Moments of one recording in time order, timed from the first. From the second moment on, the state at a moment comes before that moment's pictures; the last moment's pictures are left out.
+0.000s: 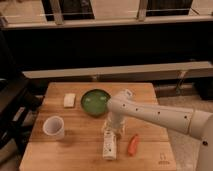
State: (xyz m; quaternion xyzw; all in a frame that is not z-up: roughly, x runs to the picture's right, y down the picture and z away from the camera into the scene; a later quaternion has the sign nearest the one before) arm 0.053 0.244 0.812 -0.27 -0.29 -0.56 0.73
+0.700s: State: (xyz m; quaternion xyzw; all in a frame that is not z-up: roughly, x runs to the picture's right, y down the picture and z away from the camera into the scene) arm 0.066 0.225 0.820 -0.27 -0.27 -0.53 0.76
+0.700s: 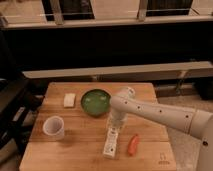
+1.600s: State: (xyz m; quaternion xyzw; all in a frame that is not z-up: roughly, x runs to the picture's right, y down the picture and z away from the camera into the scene) arm 0.077 0.168 0.832 -0.25 -0.25 -0.52 0.78
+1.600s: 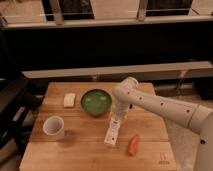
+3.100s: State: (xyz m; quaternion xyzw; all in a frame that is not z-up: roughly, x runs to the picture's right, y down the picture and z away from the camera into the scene) arm 0.059 0.074 0.857 -0.24 -0.24 -0.48 0.81
